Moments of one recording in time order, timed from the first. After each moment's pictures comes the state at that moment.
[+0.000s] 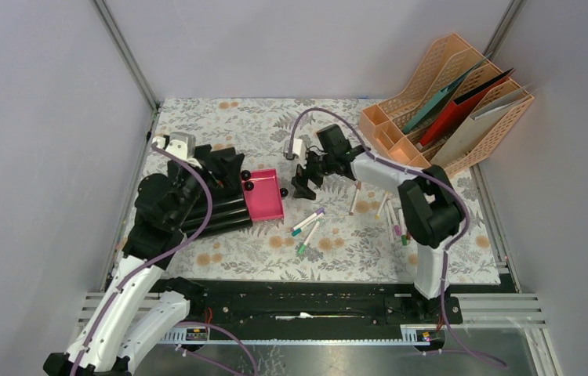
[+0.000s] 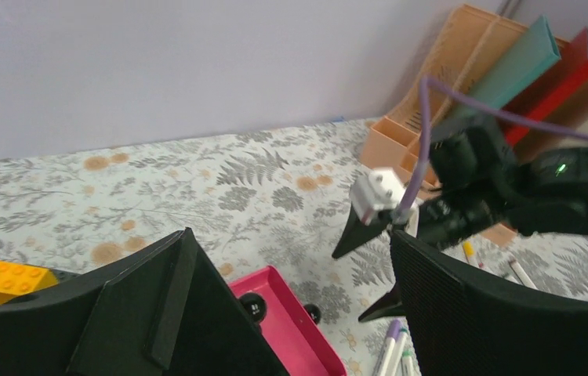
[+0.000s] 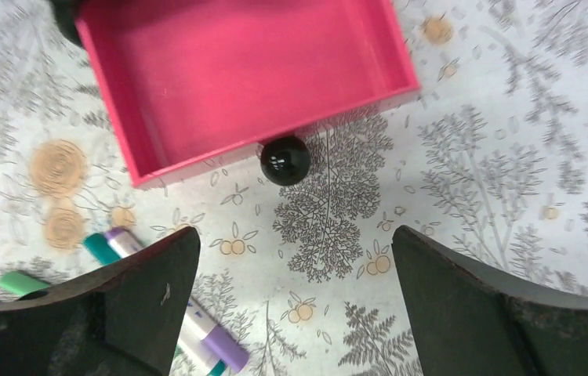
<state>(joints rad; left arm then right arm) -0.36 0.68 0.79 -0.03 0.04 -0.17 0.57 1.98 1.36 -0.25 -0.67 -0.63</state>
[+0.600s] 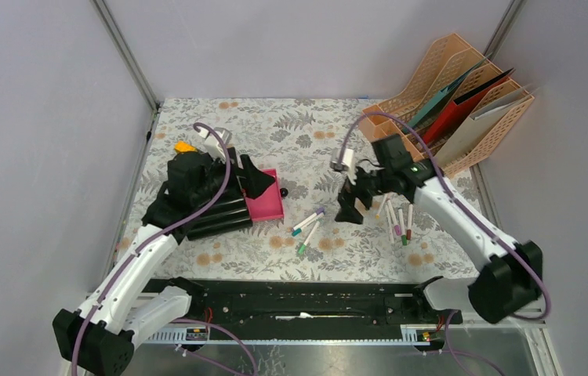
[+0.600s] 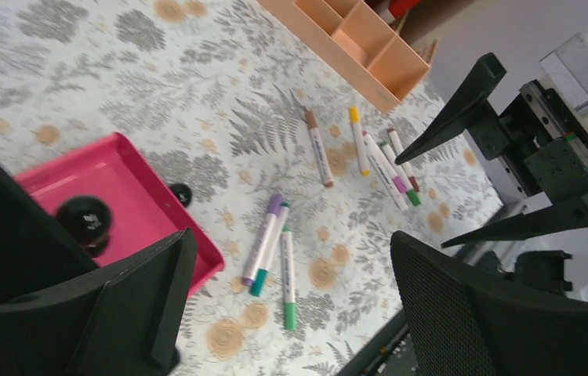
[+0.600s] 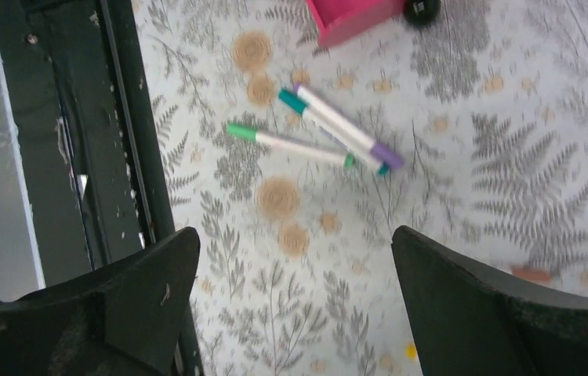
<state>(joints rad) -0.37 0.92 0.86 -0.23 0.38 -0.41 0.48 1.38 1.16 -0.73 -0.73 -0.58</state>
